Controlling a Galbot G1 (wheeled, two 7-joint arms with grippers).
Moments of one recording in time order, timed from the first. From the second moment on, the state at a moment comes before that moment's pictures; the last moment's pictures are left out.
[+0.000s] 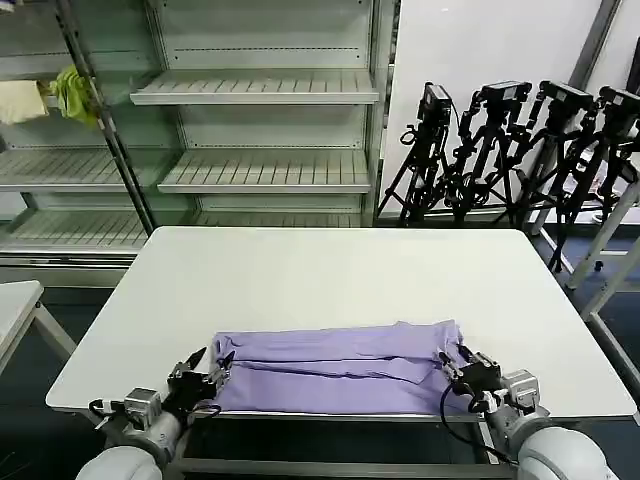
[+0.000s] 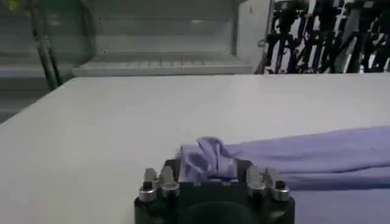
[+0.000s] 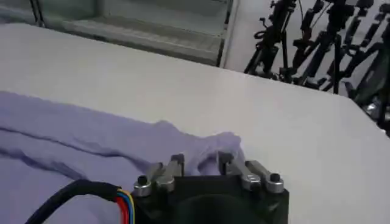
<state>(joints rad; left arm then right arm) 1.46 -1.24 -0.59 -2.13 -0.34 0.56 0.02 -1.45 0.79 0.49 2.23 0.62 -0.58 0.25</state>
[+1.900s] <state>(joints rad) 1.45 -1.40 -0.57 -2.09 -0.41 0.57 -0.03 -1.41 0.86 0.62 2.50 0.56 -0.58 0.26</state>
